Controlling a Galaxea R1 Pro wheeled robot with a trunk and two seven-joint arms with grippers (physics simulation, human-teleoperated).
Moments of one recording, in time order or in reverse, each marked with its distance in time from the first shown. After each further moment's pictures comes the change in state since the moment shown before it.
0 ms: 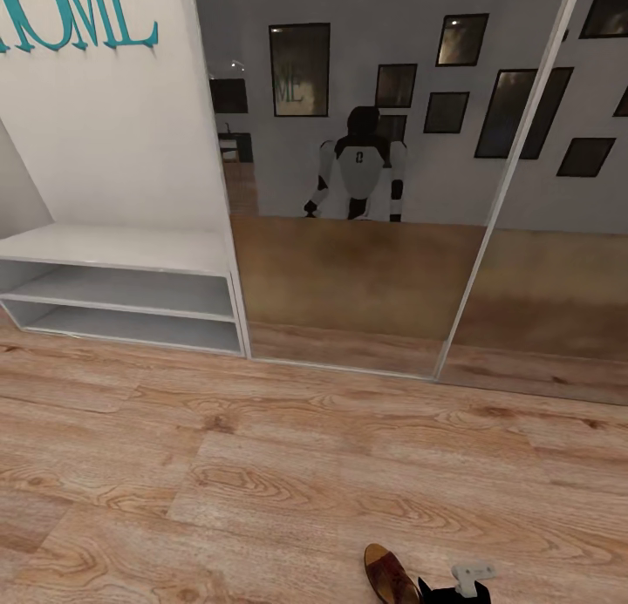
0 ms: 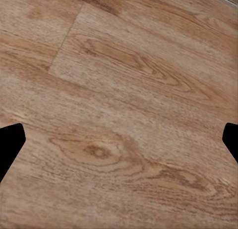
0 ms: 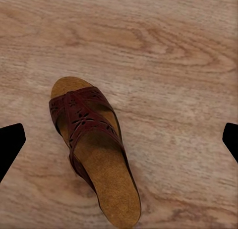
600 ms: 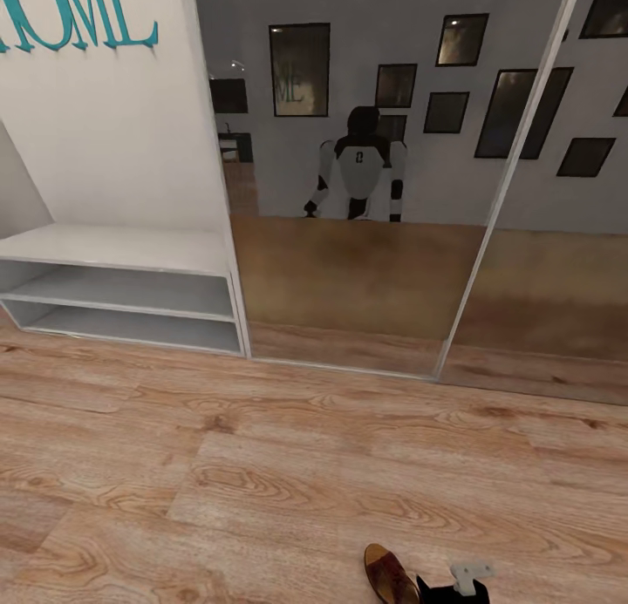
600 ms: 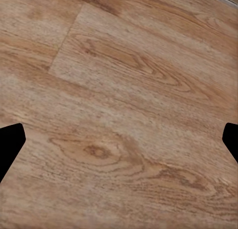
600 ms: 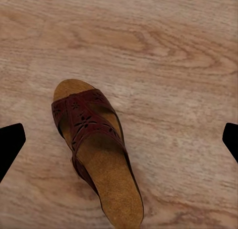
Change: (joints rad) left arm 0.000 0.000 0.000 0.000 0.000 0.000 0.000; right arm 0.000 0.003 -0.001 -0.006 -0.001 0.000 0.001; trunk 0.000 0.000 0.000
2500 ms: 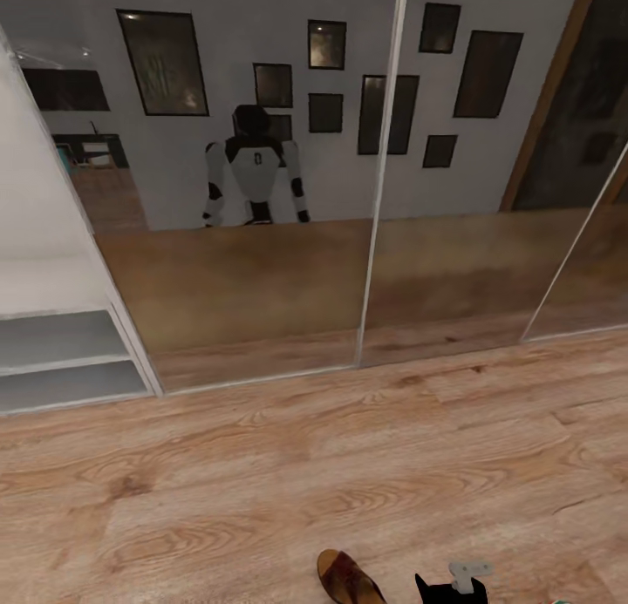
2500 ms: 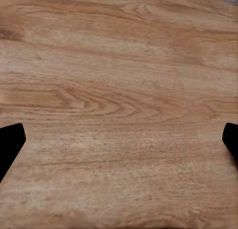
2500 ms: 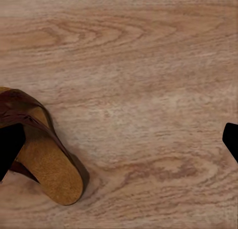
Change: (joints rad) left arm 0.000 0.000 0.000 -0.001 -0.001 0.000 0.000; right arm 0.000 0.005 -0.001 -0.008 -0.004 0.001 -0.004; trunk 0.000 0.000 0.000
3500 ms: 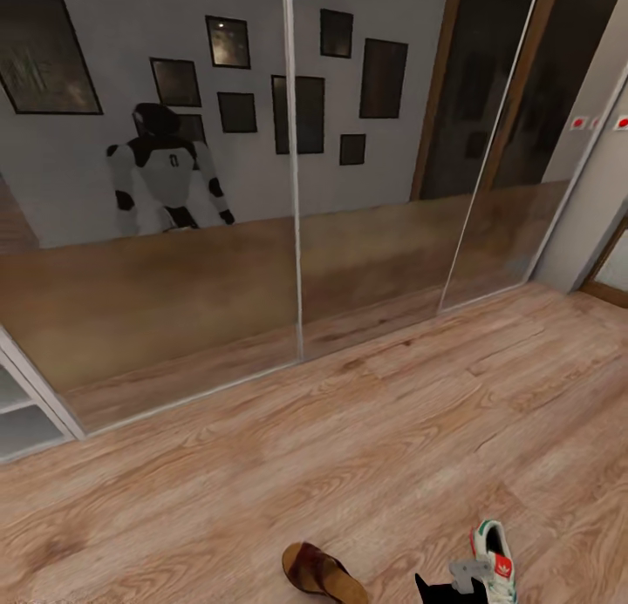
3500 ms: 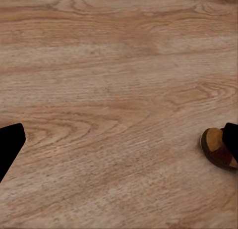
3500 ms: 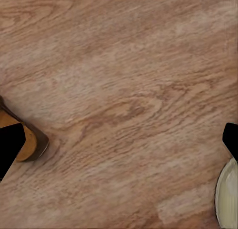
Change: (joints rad) left arm 0.000 0.001 0.000 0.000 0.000 0.000 0.000; right arm 0.000 0.000 0.000 0.000 0.000 0.000 0.000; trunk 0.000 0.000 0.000
